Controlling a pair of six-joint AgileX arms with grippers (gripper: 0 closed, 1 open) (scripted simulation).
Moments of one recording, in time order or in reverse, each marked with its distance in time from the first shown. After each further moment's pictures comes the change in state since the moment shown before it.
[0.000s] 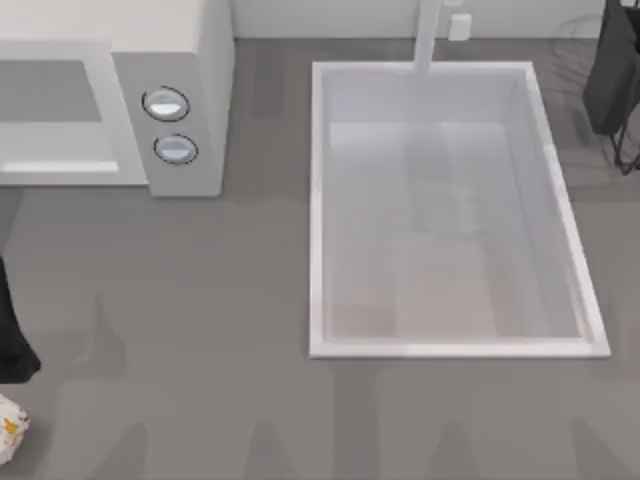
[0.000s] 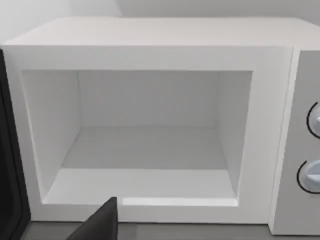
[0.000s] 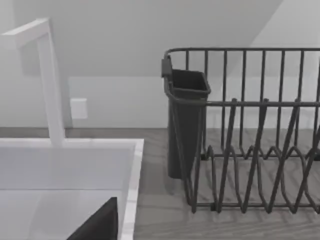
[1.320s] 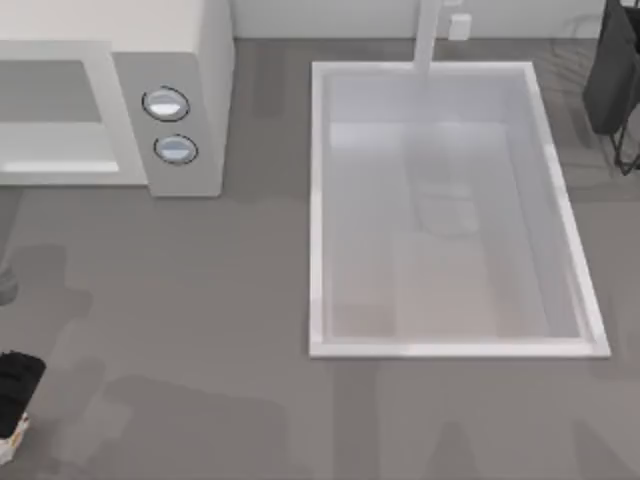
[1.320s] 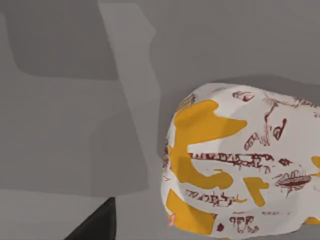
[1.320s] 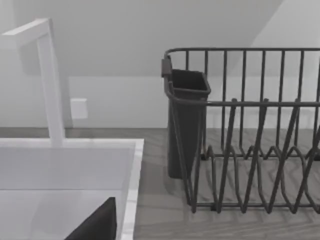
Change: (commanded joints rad) left arm 0.090 1.294 0.729 -0.919 -0.001 0.364; right arm 0.000 0.000 0.000 0.000 0.000 0.000
